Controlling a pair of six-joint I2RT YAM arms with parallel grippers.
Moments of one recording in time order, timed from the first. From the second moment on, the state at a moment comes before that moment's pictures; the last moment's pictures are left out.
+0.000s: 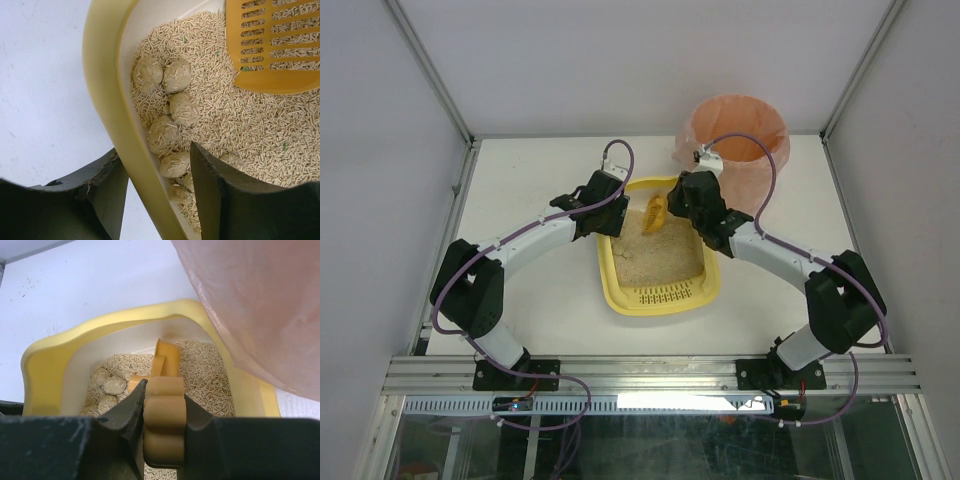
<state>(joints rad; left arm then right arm) -0.62 1.65 1.20 -0.44 -0.23 -0.21 0.65 1.54 1.05 0.02 0.33 0.58</state>
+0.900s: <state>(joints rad) -0.62 1.65 1.21 -0.43 -0.23 -0.21 0.66 1.48 1.19 -0.25 0.26 0.51</state>
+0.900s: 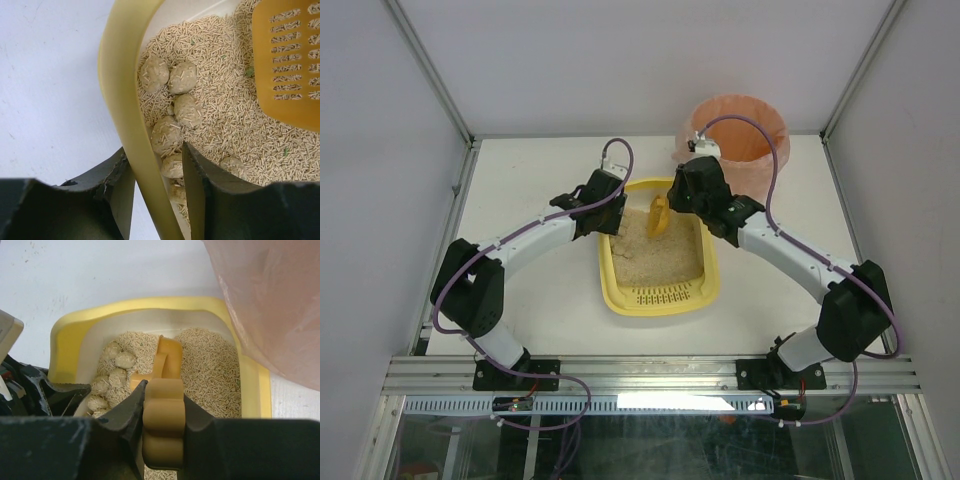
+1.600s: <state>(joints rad) -0.60 1.65 1.21 -0.42 -0.21 -0.21 0.66 1.60 1.08 0.00 0.15 0.70</state>
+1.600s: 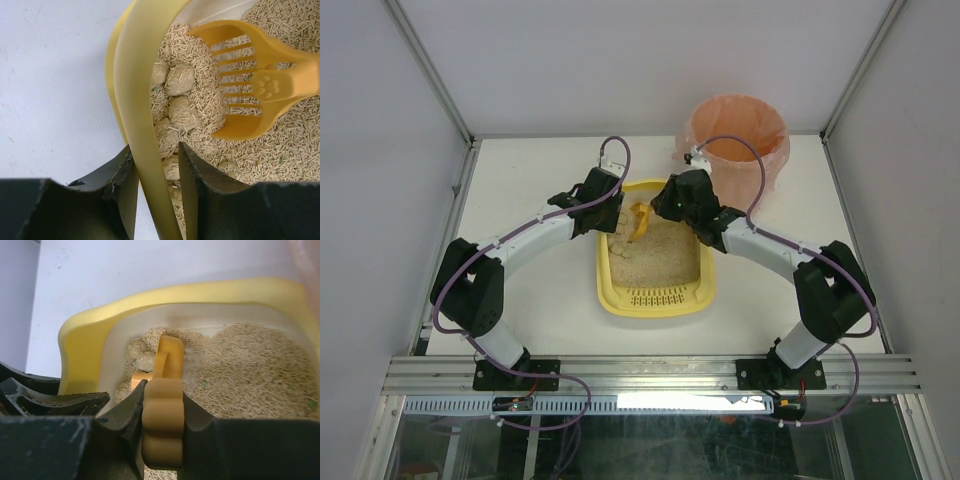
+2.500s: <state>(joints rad) -0.59 1.65 1.21 -0.42 -0.21 -0.21 0.64 1.44 0.67 0.44 0.02 0.85</state>
